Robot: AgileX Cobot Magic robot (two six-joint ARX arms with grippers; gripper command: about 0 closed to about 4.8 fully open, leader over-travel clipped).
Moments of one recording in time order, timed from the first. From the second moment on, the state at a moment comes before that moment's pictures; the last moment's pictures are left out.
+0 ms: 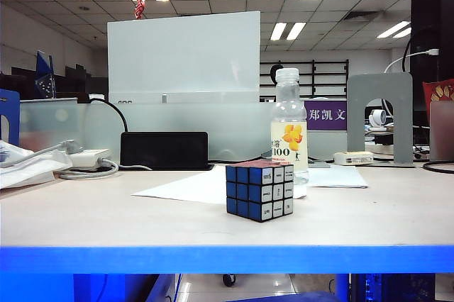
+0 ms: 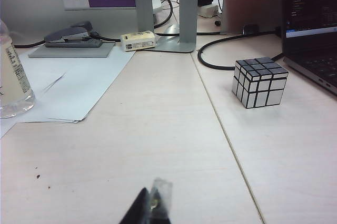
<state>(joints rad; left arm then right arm) 0.00 0.00 0.01 -0.15 0.02 0.00 -0.07 0.00 0.01 -0.09 0.05 0.04</state>
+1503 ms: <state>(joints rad) 0.00 0.00 0.01 -0.11 0.09 -0.09 -0.07 0.00 0.01 -0.08 -0.05 0.15</state>
